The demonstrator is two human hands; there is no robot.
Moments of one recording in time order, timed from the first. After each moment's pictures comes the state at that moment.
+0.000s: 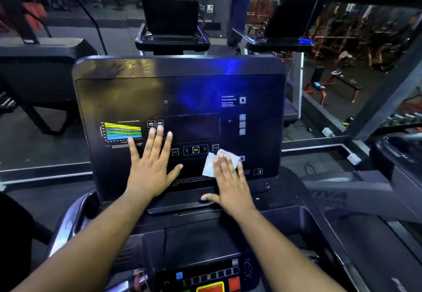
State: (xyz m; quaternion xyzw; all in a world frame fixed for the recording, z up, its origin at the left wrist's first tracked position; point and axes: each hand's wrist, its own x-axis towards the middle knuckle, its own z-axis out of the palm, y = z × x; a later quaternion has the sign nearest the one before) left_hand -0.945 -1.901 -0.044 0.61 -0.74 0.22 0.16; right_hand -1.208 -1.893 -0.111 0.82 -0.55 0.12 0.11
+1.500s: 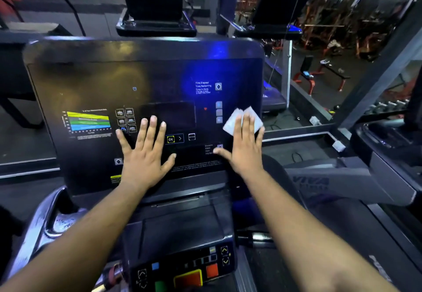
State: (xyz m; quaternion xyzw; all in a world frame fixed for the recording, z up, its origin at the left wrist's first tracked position) left_hand -0.996 -1.905 -0.051 0.60 -0.74 0.23 0.19; right_hand -1.289 -1.941 -0.054 0.74 -0.65 0.16 0.07
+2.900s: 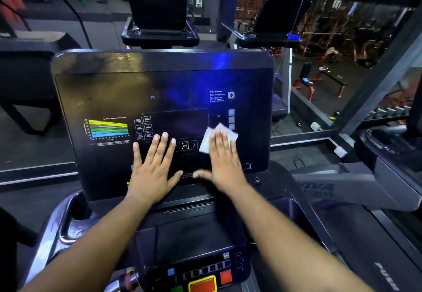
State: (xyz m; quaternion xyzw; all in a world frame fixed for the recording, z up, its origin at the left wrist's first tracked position) left_hand -0.969 -1.890 -0.063 0.57 -0.77 0.24 0.16; right_hand -1.205 -1.918 -0.060 0.81 -0.57 0.15 0.04
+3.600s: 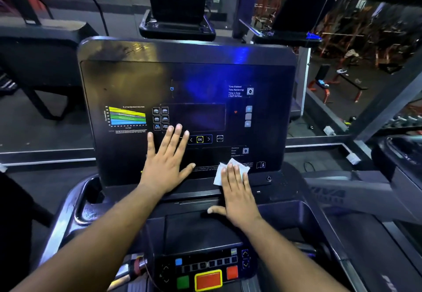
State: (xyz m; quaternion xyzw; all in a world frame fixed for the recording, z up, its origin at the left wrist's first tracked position) left_hand -0.965 -1.892 -0.067 0.58 -0.76 0.23 0.17; right_hand -1.224 -1.856 -0.146 0.83 -0.55 0.04 0.05
